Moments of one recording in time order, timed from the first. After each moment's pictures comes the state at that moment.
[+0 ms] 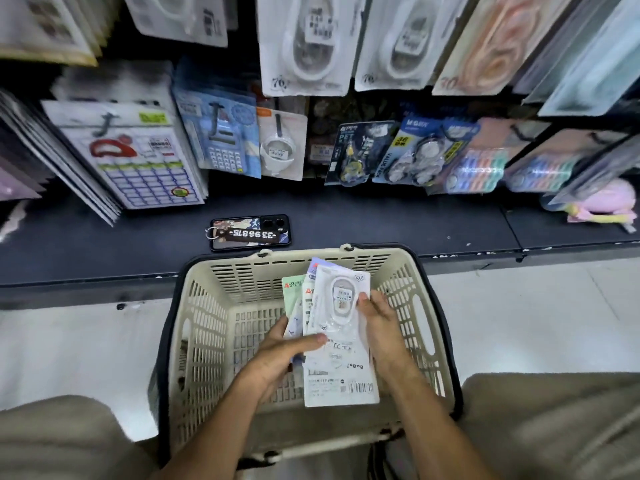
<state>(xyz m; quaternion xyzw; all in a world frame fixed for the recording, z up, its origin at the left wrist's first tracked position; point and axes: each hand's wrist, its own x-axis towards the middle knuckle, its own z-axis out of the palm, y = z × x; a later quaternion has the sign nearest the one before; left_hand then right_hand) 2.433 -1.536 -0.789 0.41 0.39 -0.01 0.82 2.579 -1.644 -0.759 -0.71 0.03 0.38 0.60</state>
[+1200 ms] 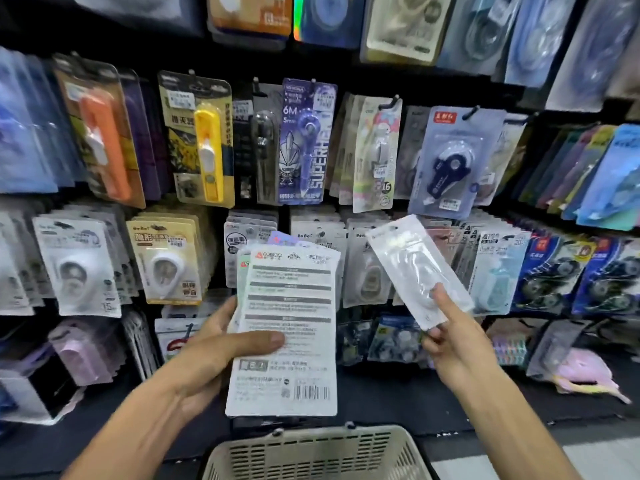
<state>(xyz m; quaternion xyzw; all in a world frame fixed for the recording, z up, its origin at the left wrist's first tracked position) 2.411 -1.424 -0.455 0.55 0.21 0.20 0.79 2.655 -1.612 -0.449 -0.54 -0.02 0.26 0.80</state>
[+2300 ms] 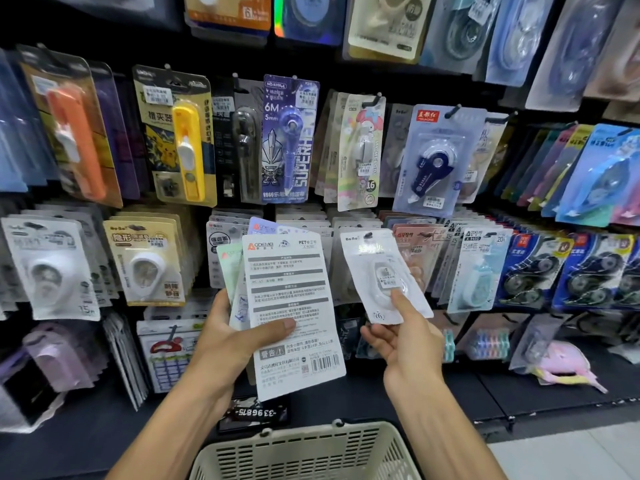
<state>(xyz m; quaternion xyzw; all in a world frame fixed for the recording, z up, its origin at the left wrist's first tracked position) 2.445 -1.444 -0.466 0.56 0.22 0.34 0.72 2.609 -1.580 -0.451 -0.51 0.07 0.21 0.83</state>
